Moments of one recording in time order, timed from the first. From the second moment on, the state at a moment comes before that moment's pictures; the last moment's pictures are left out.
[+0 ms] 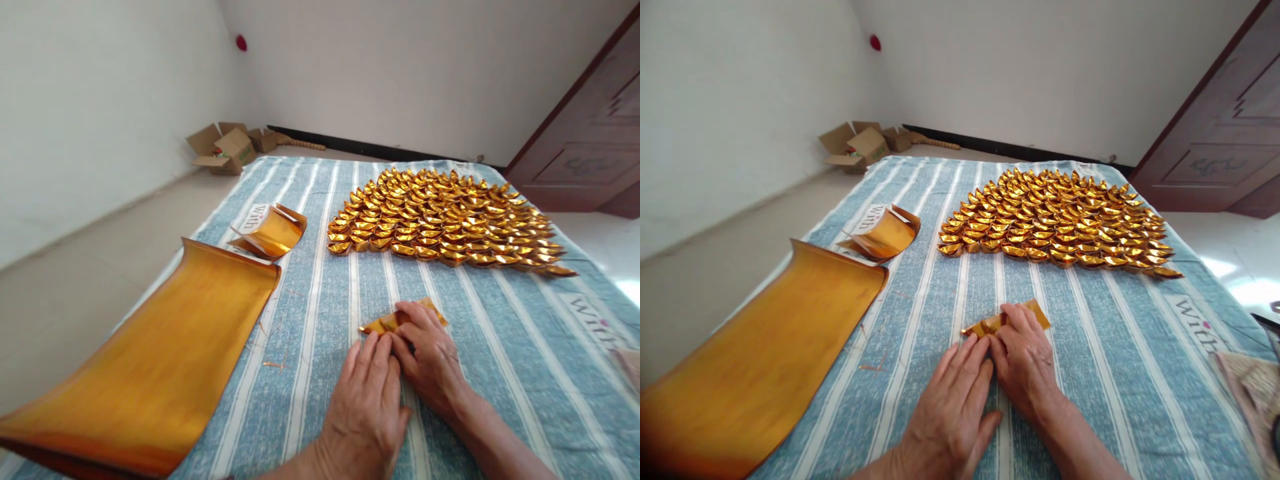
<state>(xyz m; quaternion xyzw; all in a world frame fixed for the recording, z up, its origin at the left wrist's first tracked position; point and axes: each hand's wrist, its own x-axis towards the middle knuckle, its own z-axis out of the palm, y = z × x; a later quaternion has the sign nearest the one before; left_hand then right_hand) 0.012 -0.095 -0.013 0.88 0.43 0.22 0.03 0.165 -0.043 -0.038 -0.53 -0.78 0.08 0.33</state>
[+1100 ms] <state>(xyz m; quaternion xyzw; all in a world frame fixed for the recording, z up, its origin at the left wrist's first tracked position) 0.016 -0.094 -0.020 0.86 0.46 0.19 0.10 0.164 -0.043 -0.033 -0.54 -0.77 0.10 0.32</state>
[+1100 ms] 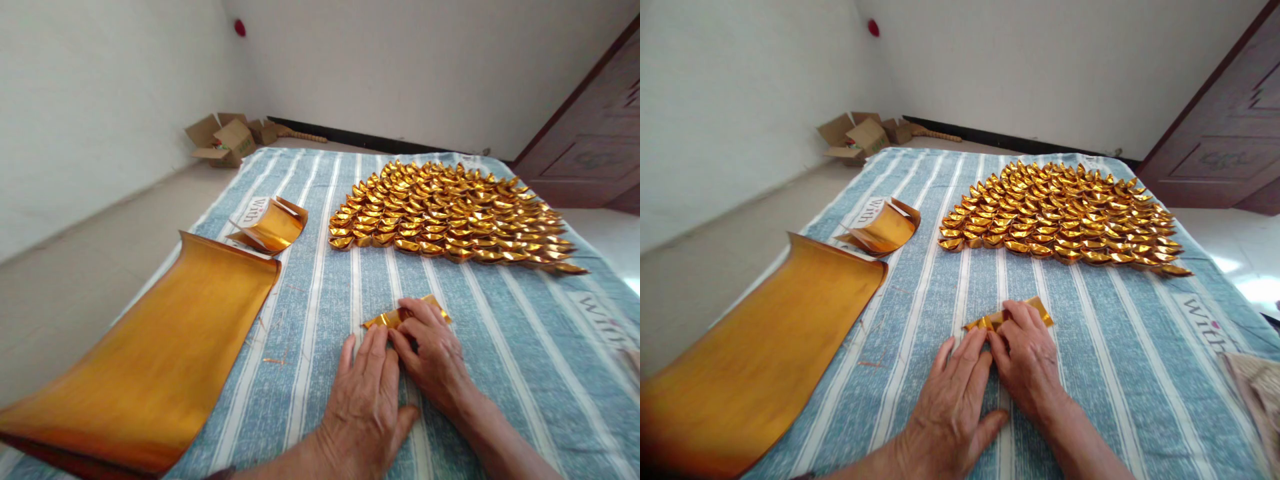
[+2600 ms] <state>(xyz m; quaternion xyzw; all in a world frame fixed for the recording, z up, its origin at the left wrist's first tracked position) 0.013 -0.086 -0.006 0.87 0.47 0.15 0.11 0.165 -0.042 -0.033 -0.54 -0.77 0.08 0.31</state>
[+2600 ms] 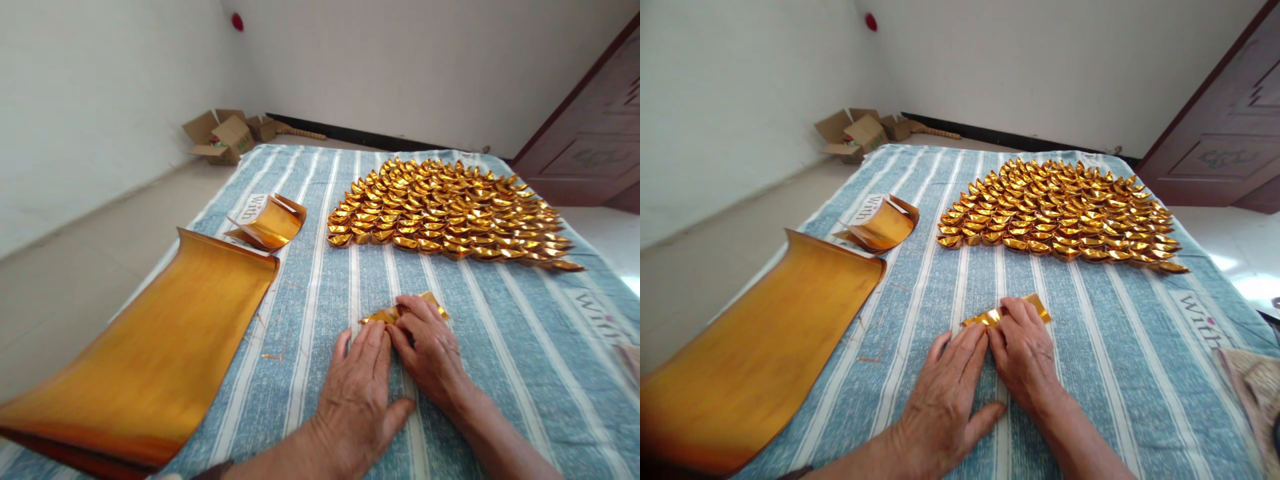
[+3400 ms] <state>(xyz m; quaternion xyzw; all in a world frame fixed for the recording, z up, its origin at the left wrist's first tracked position) 0.007 -0.082 -0.004 0.87 0.46 0.08 0.13 0.164 -0.041 -0.030 -0.54 -0.78 0.09 0.31</state>
